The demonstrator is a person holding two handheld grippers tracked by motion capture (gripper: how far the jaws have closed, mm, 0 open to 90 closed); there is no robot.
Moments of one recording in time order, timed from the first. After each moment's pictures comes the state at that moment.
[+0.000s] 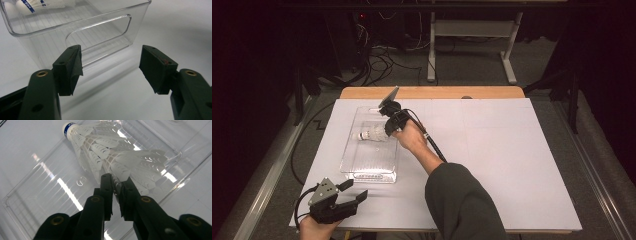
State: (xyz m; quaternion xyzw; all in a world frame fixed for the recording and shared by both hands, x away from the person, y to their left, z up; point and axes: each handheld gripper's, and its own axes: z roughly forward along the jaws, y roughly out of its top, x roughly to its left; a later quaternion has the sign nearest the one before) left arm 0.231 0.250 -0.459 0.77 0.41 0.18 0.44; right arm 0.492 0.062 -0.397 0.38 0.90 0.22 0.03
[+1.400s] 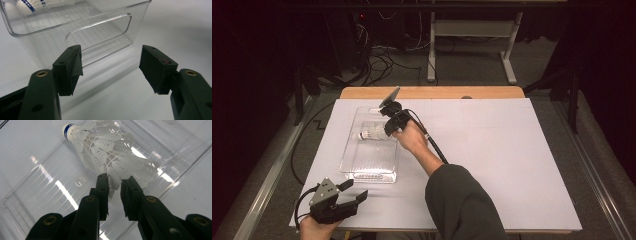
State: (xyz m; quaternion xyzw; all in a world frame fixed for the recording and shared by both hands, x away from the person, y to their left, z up) left arm 0.231 0.250 -0.459 0.77 0.41 0.18 0.44; right arm 0.489 0.060 -0.396 0.38 0.90 0.23 0.04
